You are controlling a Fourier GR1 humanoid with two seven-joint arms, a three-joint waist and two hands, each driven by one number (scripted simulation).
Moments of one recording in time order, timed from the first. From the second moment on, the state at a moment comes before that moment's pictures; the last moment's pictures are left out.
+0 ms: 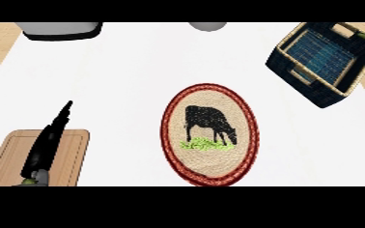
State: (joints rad) left arm 0.03 0.28 0.04 -1.41 -0.25 0.05 0.23; right arm -0.23 -1.08 0.03 -1.43 0.30 -0.31 -0.14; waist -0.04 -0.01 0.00
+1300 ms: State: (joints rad) left arm -0.04 0.25 0.01 -1.40 -0.28 0.02 0.24; right arm -0.70 -1.33 -0.09 -0.84 0.00 0.55 -0.48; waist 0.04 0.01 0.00
